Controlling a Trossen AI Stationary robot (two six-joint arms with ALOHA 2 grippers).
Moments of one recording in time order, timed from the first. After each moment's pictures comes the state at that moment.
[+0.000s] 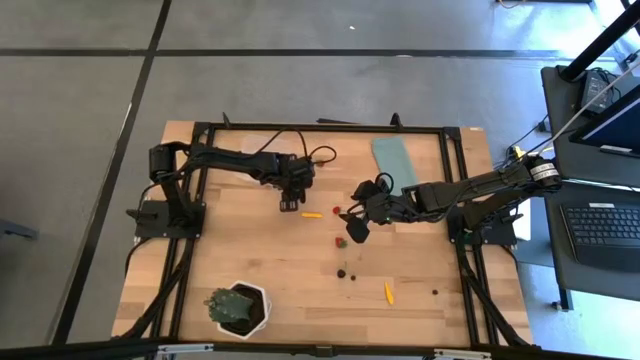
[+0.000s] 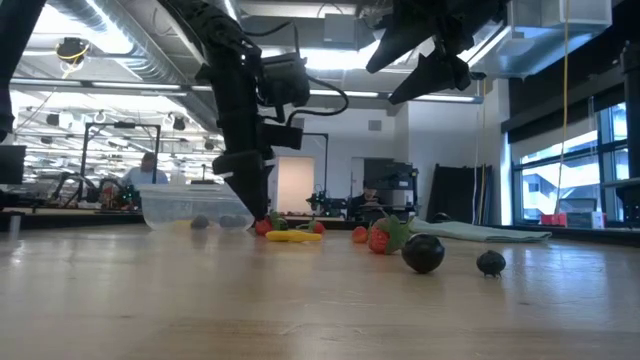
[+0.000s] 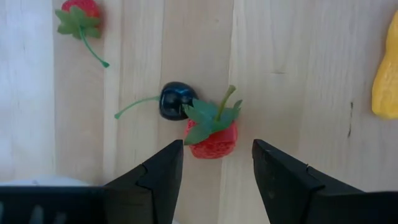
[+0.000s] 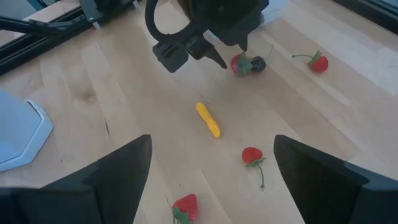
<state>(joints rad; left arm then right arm) 0.27 1.78 1.10 -0.55 -0.17 0.24 0.20 1.42 1.04 -0.37 0.41 0.65</state>
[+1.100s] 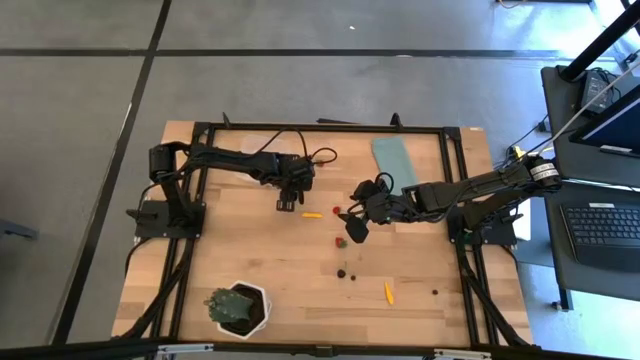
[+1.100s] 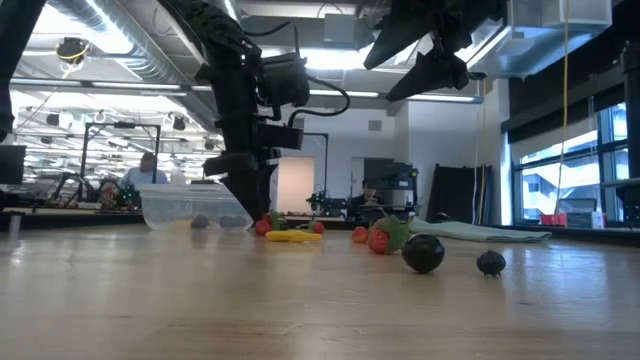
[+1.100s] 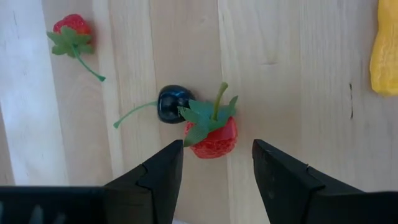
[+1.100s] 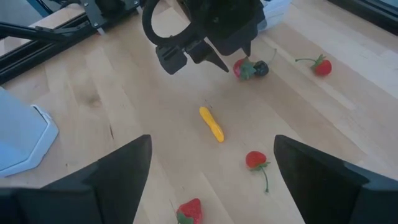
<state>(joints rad) 0.27 1.78 1.10 -0.56 -0.17 0.38 0.20 1.42 1.04 -0.35 0.41 0.65</state>
